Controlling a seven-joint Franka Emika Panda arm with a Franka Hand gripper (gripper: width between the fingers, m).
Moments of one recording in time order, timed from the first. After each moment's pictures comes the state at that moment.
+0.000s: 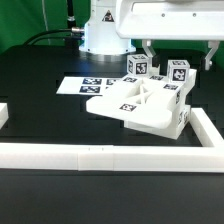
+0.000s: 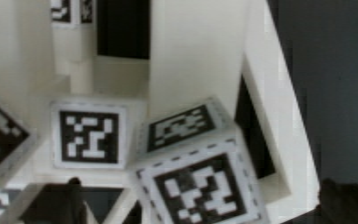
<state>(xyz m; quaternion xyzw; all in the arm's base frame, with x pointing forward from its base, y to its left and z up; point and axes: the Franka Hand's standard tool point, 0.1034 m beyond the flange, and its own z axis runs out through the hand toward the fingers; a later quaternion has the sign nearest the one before) 0.574 0.091 0.121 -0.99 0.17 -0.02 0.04</state>
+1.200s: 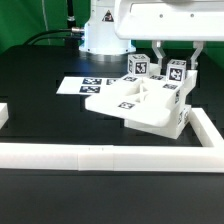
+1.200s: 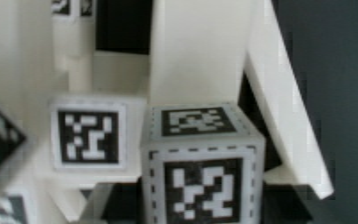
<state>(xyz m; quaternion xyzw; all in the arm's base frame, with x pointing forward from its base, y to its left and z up) 0.574 0.092 0.120 -0.96 0.28 -0.03 0.04</state>
